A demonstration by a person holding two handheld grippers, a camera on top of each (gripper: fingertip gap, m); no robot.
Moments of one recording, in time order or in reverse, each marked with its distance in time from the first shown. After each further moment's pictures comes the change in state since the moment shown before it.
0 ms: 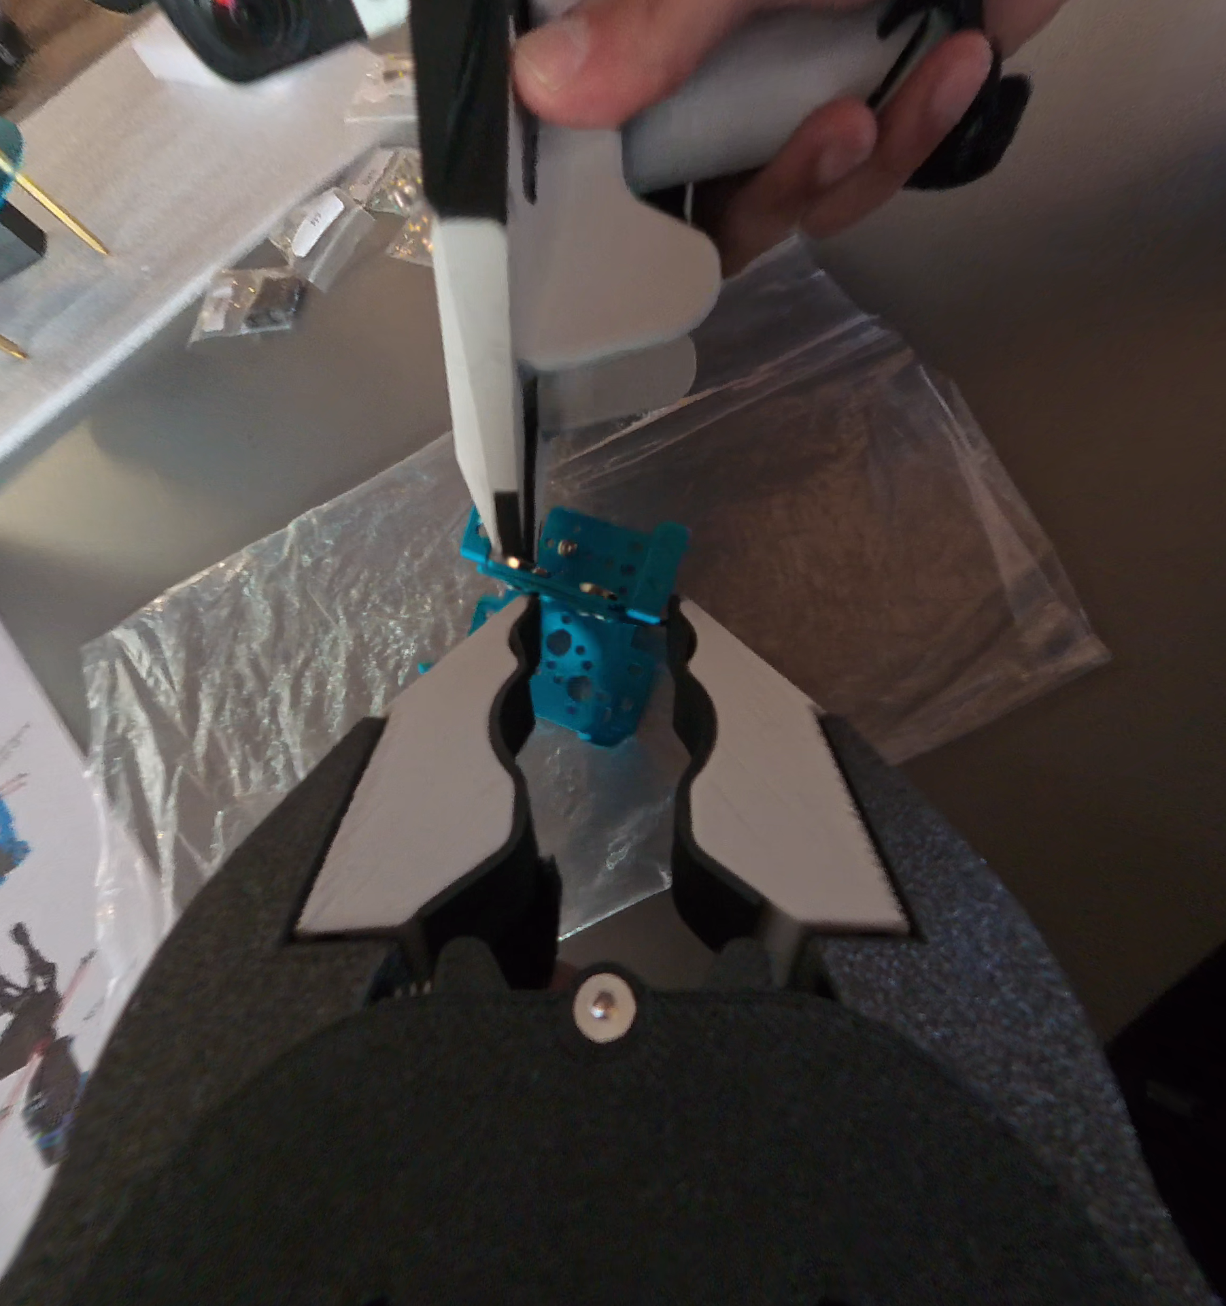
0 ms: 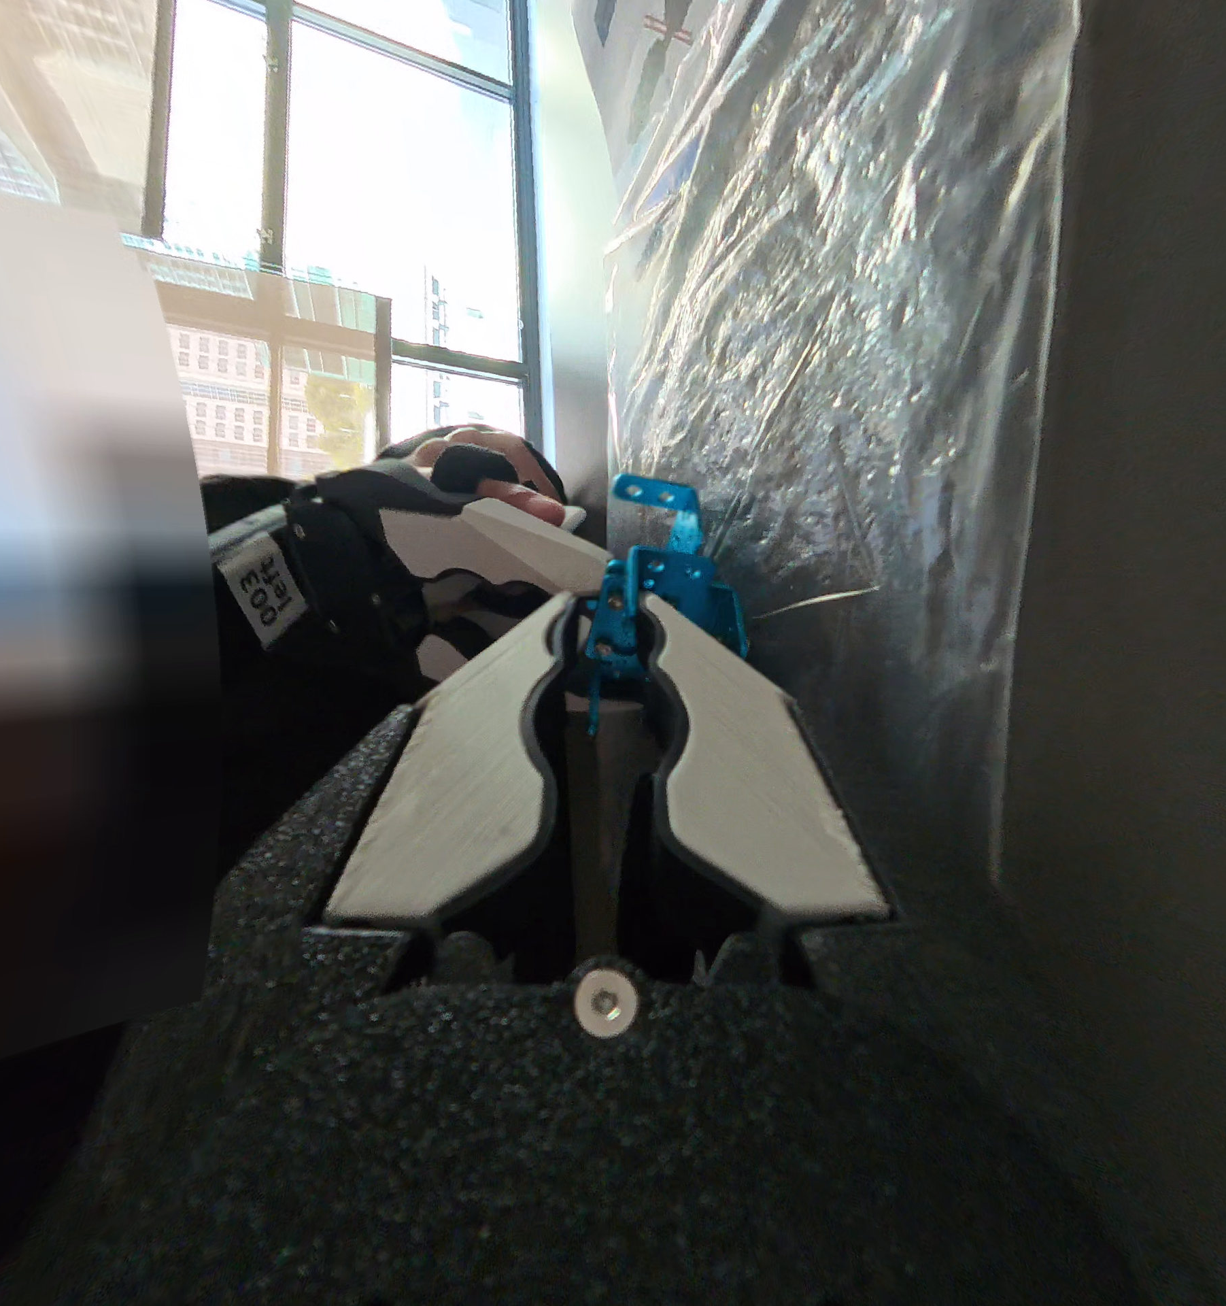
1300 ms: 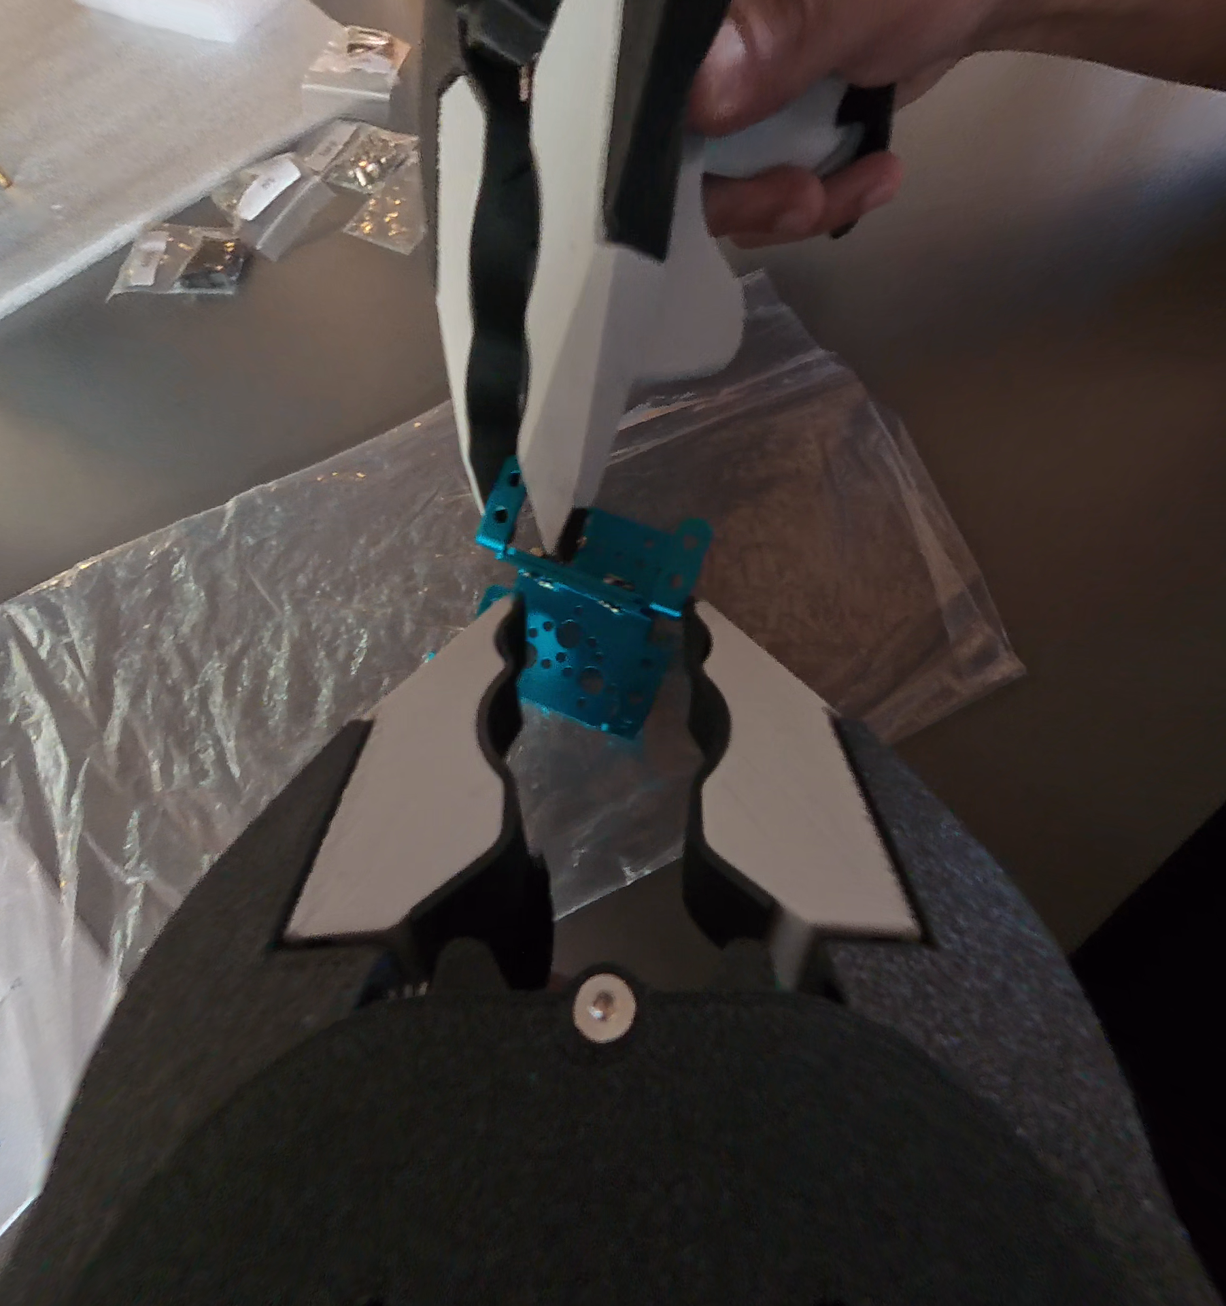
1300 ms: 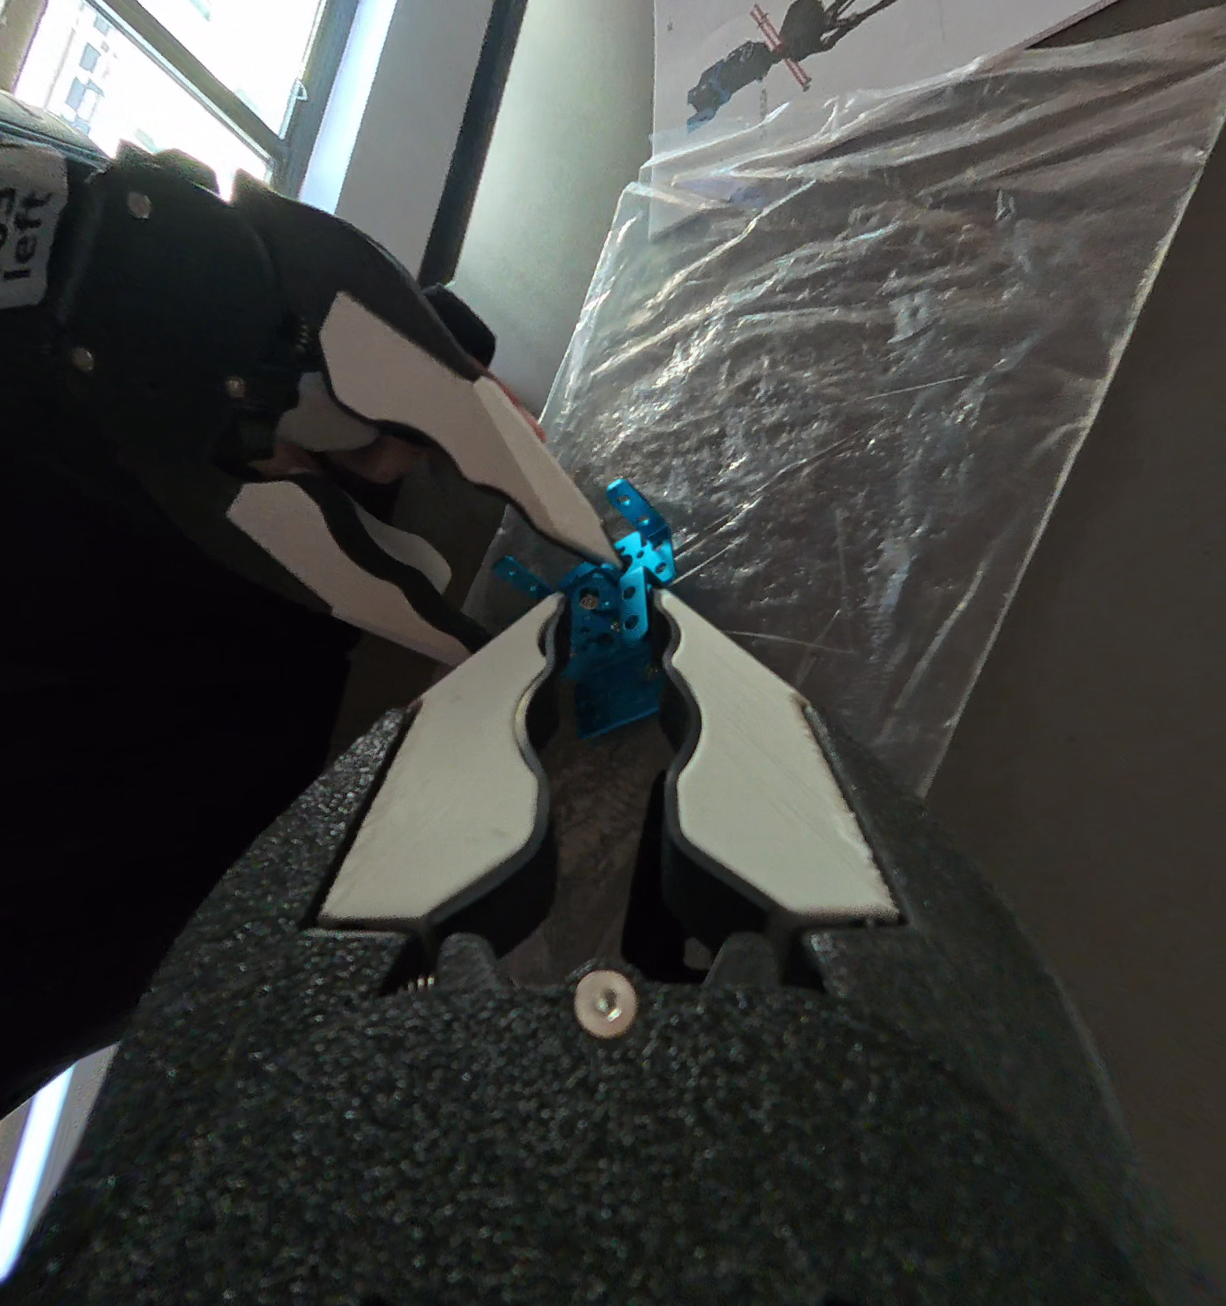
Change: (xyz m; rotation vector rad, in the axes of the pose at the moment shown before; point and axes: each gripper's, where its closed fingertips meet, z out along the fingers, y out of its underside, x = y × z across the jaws) left arm 0.009 -0.002 -0.002 0.015 0.090 -0.106; right arm 0.007 0.008 -0.003 -0.077 0.316 -0.606
